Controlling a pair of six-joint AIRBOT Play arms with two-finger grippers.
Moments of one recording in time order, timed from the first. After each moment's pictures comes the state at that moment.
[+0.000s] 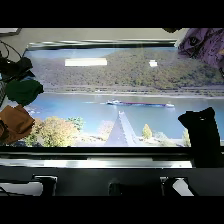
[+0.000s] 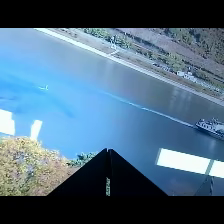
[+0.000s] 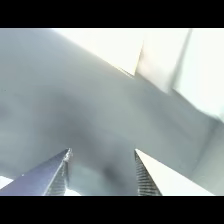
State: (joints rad) left arm 0.14 -1.58 1.98 1.31 -1.53 -1.80; right arm -0.86 -1.11 1.10 -1.44 1.17 1.78
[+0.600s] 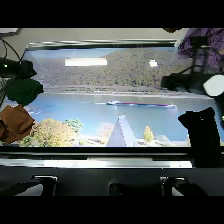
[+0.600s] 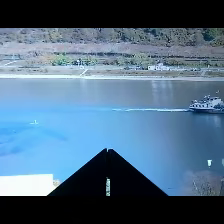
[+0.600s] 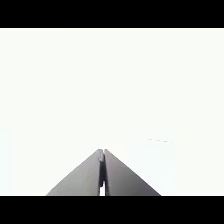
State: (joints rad) left arm 0.02 -1.30 1.73 1.35 -1.35 -1.52; right arm 0.12 -1.11 1.30 -1.39 0.96 1.54
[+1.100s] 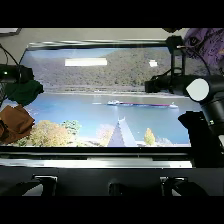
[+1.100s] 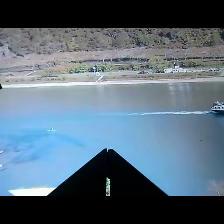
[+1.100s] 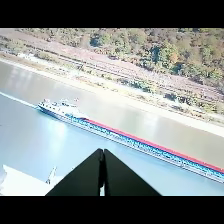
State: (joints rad) left arm -0.01 -1.21 1.61 1.43 -1.26 -1.48; right arm 0.25 -1.11 1.31 -1.42 0.93 1.50
